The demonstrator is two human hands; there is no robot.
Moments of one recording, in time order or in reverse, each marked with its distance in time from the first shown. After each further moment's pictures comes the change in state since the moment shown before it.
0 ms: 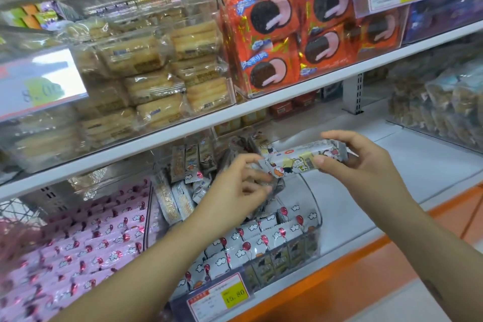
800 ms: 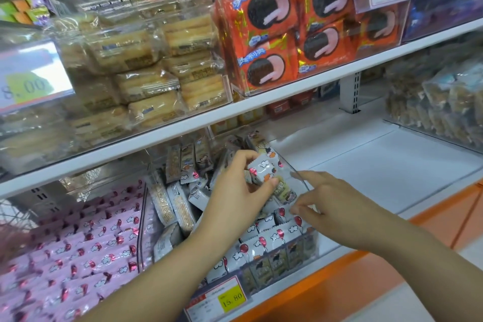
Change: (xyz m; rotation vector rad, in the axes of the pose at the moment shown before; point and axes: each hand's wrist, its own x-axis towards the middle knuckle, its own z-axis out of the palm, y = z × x) left_hand 0.004 -0.005 0.019 0.134 0.235 0.012; right_hand -0.008 0.015 0.011 -1.024 -0.607 -0.104
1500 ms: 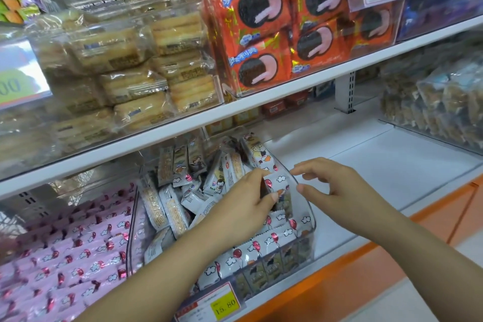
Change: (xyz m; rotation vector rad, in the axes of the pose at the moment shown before) left_hand 0.011 -0.003 0.010 0.296 -0.360 -0.014; right_hand 0.006 0.021 0.002 0.371 0.320 0.010
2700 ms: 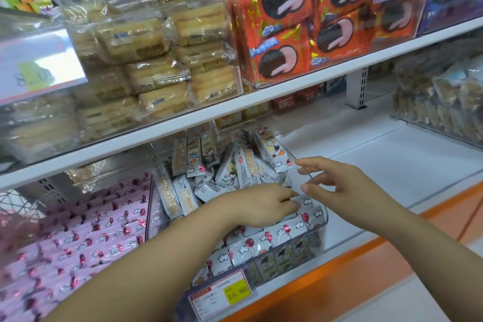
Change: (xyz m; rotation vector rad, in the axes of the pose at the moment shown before) left_hand 0.014 0.005 -0.008 0.143 -0.460 0.051; right_hand 0.000 -0.009 0.007 0.175 -0.076 0.033
